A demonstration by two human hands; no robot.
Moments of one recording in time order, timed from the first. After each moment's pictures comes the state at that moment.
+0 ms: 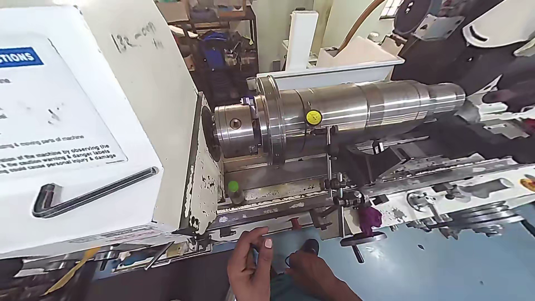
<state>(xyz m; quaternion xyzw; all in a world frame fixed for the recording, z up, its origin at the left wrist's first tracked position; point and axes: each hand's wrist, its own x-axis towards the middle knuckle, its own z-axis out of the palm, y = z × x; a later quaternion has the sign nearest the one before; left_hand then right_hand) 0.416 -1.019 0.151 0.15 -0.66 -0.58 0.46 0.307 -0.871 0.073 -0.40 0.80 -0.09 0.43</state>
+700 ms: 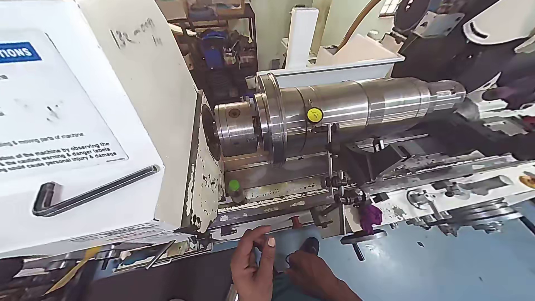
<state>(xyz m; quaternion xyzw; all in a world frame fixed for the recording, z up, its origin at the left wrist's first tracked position) 0.417 -1.019 0.147 0.14 -0.66 -0.59 0.45 0.314 -0.871 0.073 -0.40 0.80 -0.10 0.43</state>
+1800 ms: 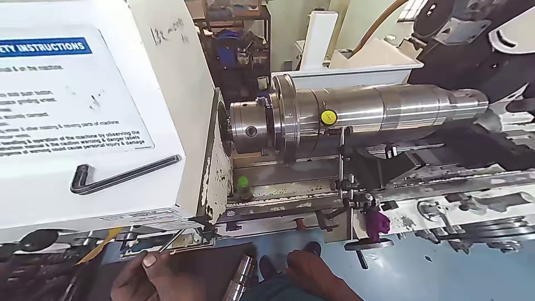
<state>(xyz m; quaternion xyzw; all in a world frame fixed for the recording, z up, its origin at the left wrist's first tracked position) 0.491 -1.108 0.149 0.32 -0.54 -0.30 0.72 0.311 -0.884 0.070 -0.46 0.78 -0.08 0.43</state>
